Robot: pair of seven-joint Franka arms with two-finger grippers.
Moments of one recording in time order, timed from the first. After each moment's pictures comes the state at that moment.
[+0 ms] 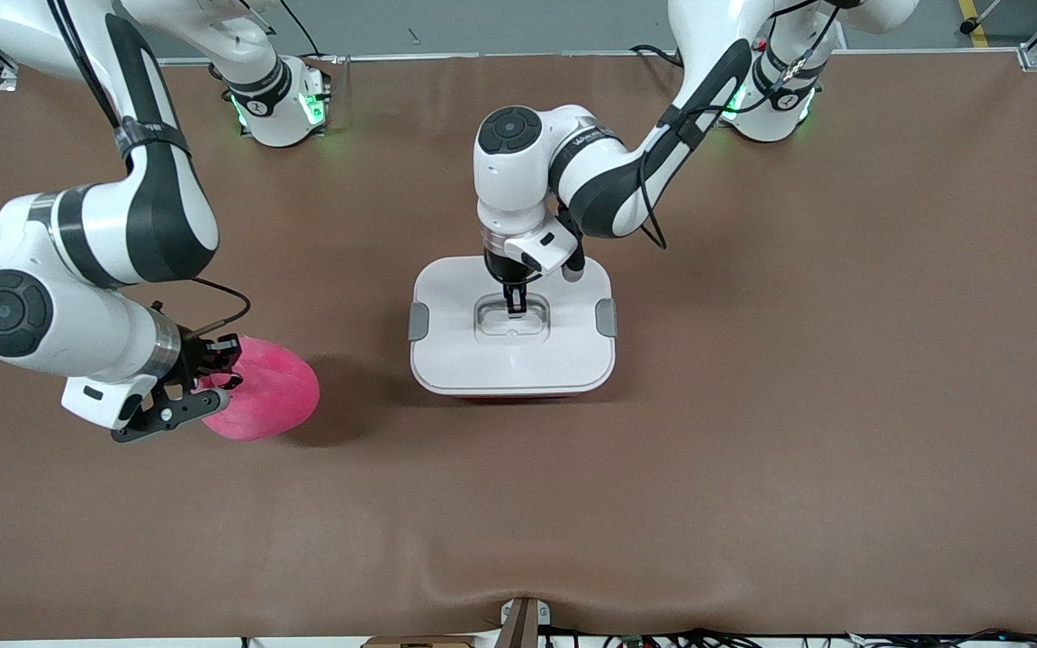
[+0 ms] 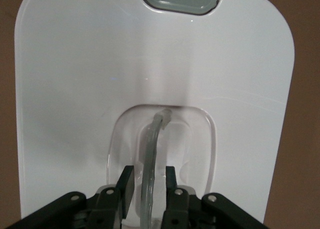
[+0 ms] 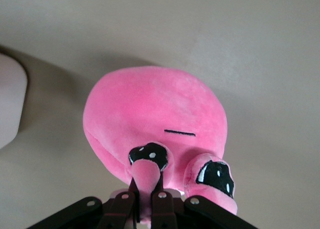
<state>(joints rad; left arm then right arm) -0.67 0.58 -0.24 -1.53 0.33 2.23 -2.70 0.21 0.44 -0.05 -1.39 0.01 1.70 -0.25</state>
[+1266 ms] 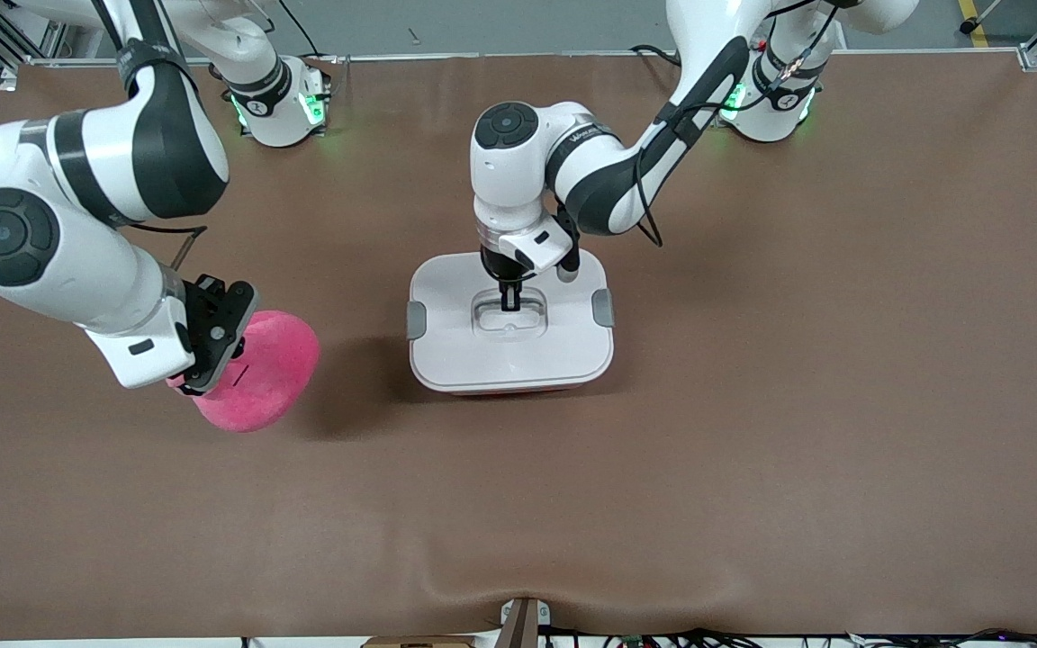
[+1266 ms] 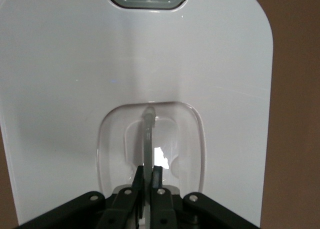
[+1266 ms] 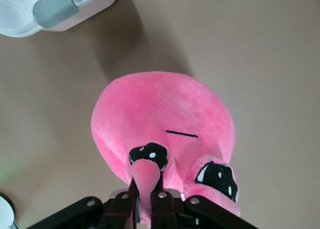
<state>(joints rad) -0.68 0.58 -0.24 -1.52 0.34 2.23 -2.65 0.28 0.35 -0.05 -1.37 -0.06 1.61 -0.99</state>
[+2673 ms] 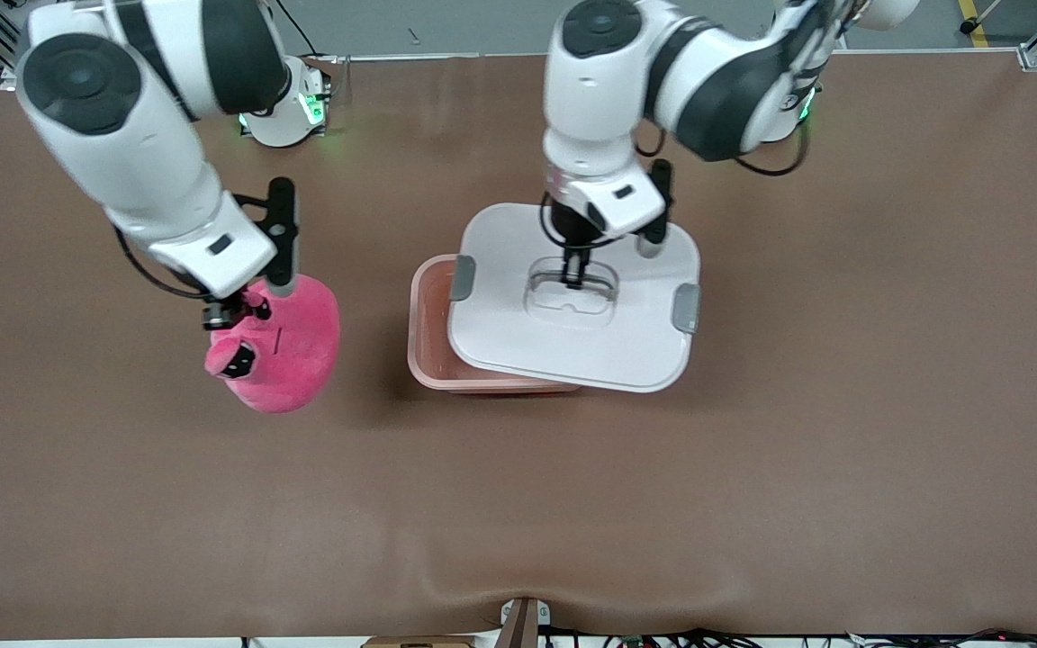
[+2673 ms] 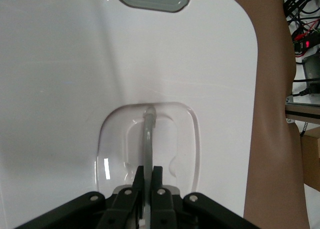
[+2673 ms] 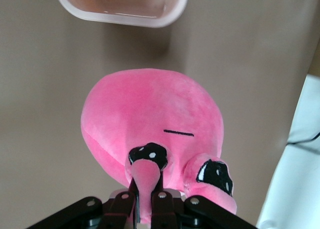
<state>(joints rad) -0.52 0.30 -0.23 -1.49 0.19 1.95 -2.14 0.47 0.25 -0.04 -1.37 -0.19 1.61 -1.32</state>
